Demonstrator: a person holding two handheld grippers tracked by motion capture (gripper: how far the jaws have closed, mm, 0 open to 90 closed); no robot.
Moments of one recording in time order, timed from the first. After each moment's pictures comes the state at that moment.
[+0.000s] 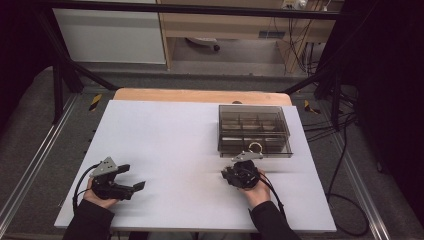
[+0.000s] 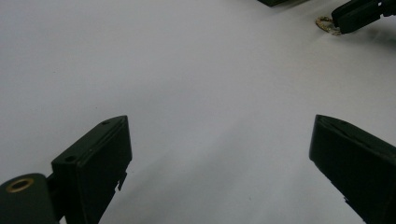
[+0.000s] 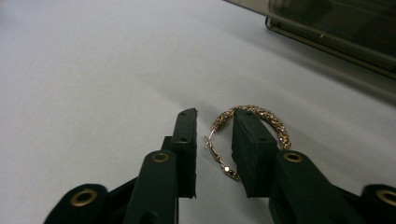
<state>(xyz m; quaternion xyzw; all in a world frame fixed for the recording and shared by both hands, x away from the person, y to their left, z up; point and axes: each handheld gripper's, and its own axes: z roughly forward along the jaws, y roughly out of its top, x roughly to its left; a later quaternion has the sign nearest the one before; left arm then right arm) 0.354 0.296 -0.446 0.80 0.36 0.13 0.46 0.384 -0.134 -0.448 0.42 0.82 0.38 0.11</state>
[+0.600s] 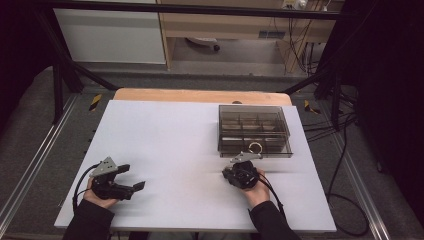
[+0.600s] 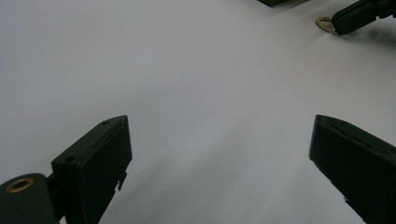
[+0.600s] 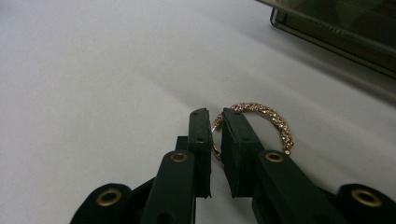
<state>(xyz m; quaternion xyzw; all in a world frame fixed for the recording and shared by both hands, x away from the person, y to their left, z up) 0.354 0.296 -0.446 0.80 0.36 0.13 0.46 0.384 -0.133 -0.449 0.41 0.83 0.37 0.12</state>
